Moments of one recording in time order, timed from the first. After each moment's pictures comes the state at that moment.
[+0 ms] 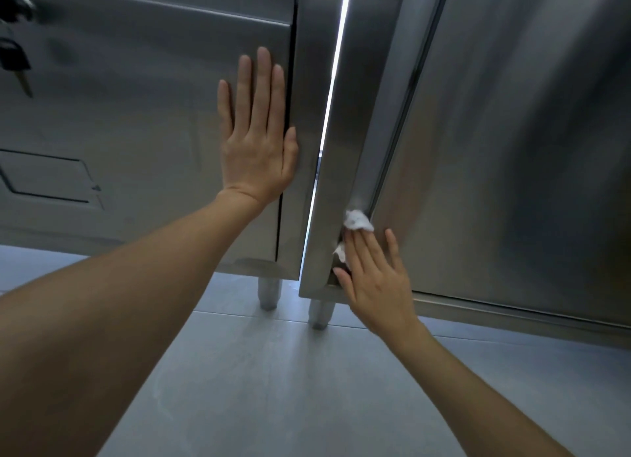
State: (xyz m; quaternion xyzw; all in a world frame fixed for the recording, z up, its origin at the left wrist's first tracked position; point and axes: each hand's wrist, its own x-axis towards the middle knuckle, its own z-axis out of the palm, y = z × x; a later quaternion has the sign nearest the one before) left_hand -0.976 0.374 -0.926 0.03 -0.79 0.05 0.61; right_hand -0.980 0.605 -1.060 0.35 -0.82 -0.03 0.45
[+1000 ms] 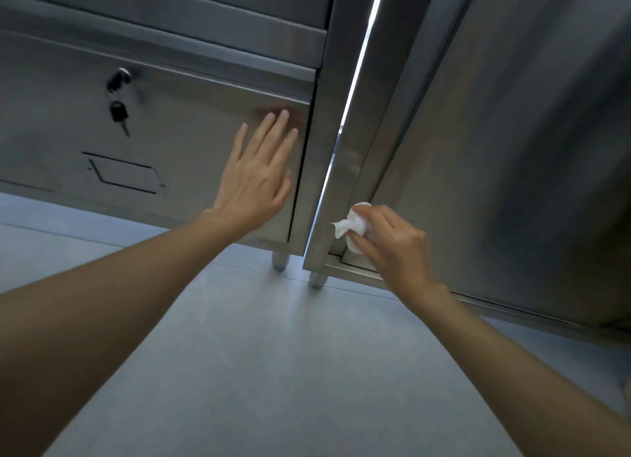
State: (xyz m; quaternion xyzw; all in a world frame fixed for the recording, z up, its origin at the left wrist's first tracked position) left_hand -0.873 0.371 -0.856 0.01 -0.94 0.02 0.34; right_hand -0.910 0.621 -0.868 0.41 -0.81 0.20 0.38
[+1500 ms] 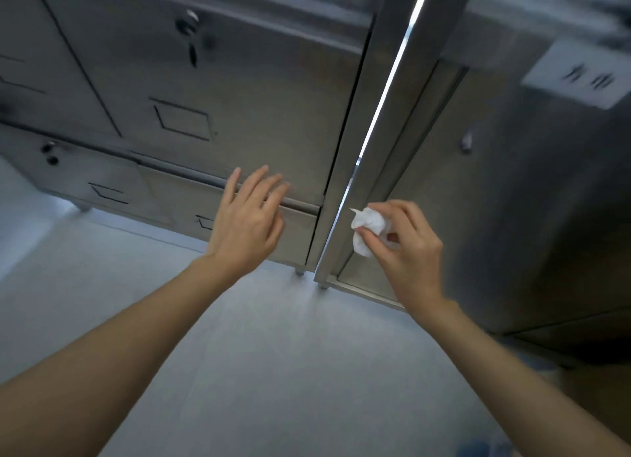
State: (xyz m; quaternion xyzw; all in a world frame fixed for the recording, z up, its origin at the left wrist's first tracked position) left_hand -0.724 0.384 -0.499 0.05 -0.95 -0.01 0.32; right_hand -0.808 0.621 -0.467 0.37 -0.81 0.38 0.24
